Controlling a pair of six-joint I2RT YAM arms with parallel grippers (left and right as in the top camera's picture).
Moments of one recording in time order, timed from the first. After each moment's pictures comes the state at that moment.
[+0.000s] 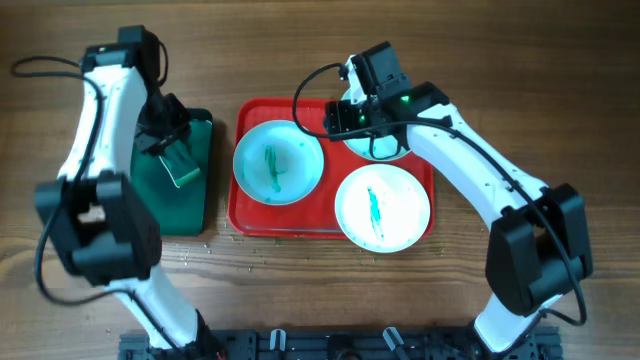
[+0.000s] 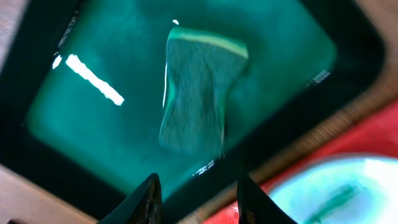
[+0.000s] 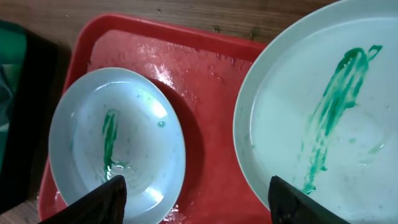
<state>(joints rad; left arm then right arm) 0.11 1.99 1.67 -1.29 -0.08 -0.58 0.47 1.87 1.44 -0.63 -0.19 0.30</state>
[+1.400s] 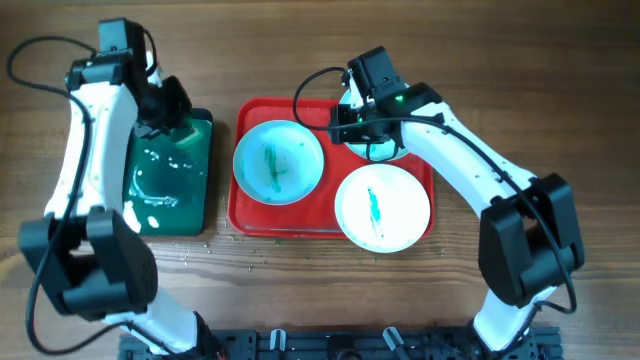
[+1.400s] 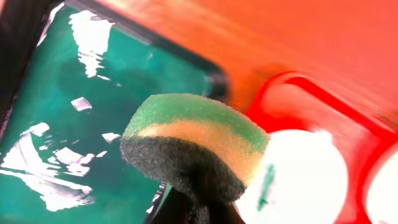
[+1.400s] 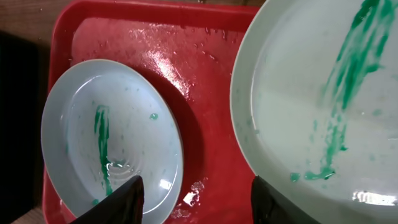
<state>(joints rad) 0.11 1.81 1.58 -1.05 0.12 -0.34 0.47 1.92 1.44 -0.65 -0.22 0.42</state>
